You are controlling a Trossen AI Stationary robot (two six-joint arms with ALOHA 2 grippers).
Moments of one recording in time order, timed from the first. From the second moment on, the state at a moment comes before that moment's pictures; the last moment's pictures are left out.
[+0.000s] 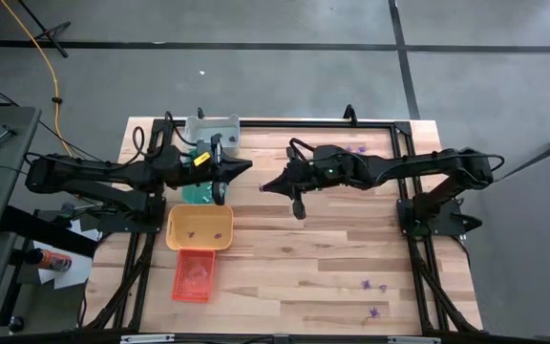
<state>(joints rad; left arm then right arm) 0.03 1.00 0.69 0.42 -0.14 -0.18 -0.02 1.53 1.19 0.10 -0.14 -0.04</state>
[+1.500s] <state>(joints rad) 0.10 1.00 0.69 0.42 -0.11 -0.11 0.03 2.36 1.73 0.22 -0.18 0.41</state>
